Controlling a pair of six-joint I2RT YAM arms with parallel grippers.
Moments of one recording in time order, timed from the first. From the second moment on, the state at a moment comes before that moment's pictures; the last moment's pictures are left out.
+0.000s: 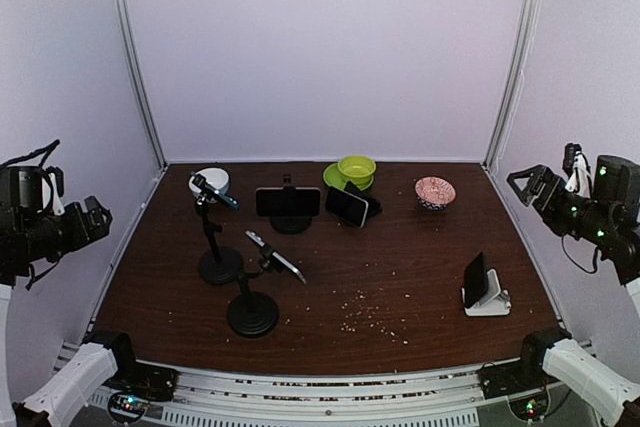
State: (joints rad) left arm 0.03 0.58 1.11 -1.18 -0.09 -0.40; right arm 0.11 0.58 0.92 -0.71 -0.15 0.62
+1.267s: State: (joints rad) left arm 0.03 0.45 0.96 -1.21 -0.07 -0.21; right arm 0.11 1.04 1.26 -1.34 -0.07 0.38
